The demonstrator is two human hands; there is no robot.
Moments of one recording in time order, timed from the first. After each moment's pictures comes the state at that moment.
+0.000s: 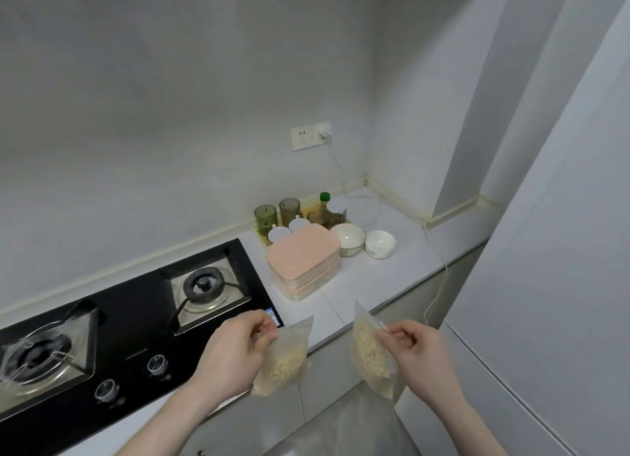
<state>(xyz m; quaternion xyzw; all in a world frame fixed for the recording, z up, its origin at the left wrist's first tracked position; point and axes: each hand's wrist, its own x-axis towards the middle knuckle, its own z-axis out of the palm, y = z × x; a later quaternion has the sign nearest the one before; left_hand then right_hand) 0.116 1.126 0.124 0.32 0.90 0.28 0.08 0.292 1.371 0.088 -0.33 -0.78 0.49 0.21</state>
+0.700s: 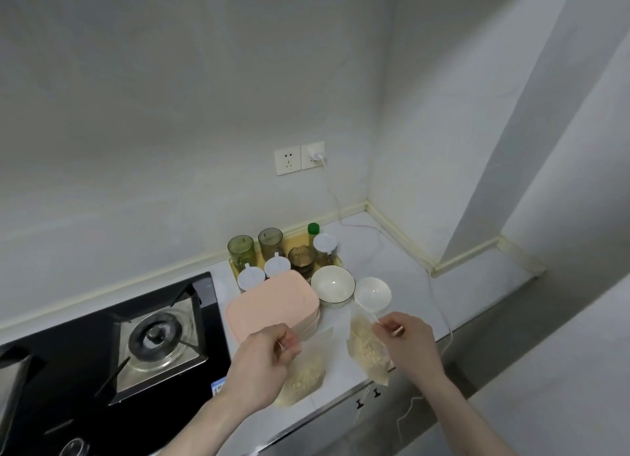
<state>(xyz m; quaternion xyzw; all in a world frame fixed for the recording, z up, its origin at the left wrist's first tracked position) 0.021 1.331 0.091 0.27 0.89 0.34 0.13 0.133 1.588 0.061 -0.32 -0.84 0.42 0.12</state>
